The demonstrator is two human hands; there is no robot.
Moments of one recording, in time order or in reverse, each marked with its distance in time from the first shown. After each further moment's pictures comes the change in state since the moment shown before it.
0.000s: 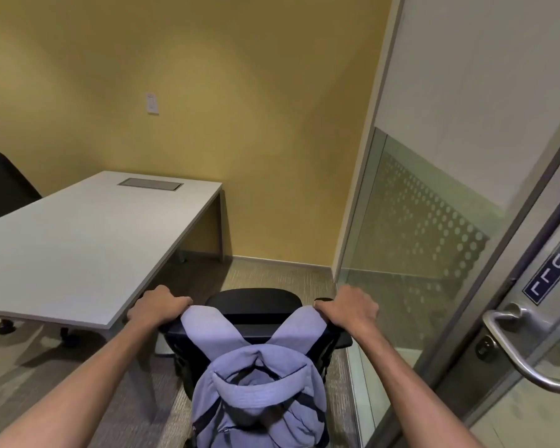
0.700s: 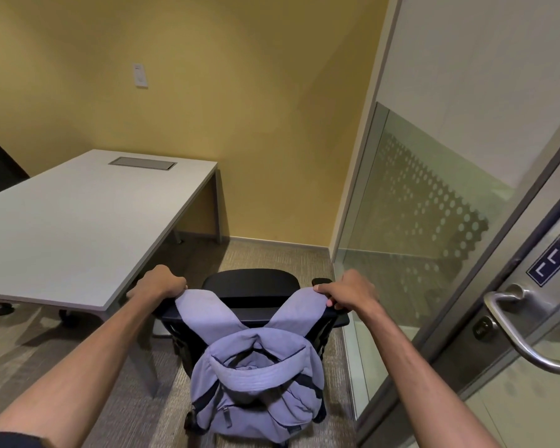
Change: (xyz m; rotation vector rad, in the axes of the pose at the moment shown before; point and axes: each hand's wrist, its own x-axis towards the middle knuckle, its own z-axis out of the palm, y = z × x) left_hand 0.023 0.010 0.009 -0.144 -0.115 -0.064; right_hand 0.013 0.015 0.007 0.329 -0.234 0.090
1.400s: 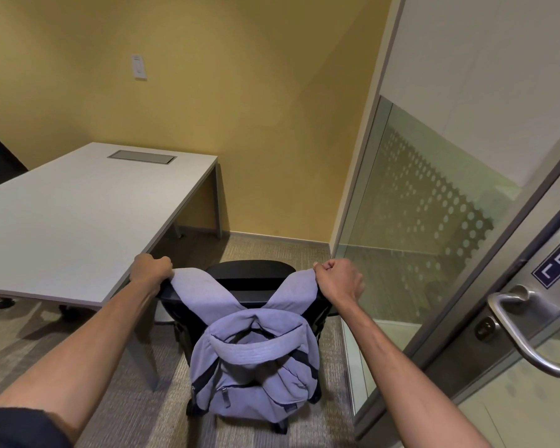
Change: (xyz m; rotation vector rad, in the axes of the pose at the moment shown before) left_hand 0.023 0.002 -0.001 -0.430 0.231 -0.117; right_hand 0.028 -0.013 0.039 0.121 0.406 -0.029
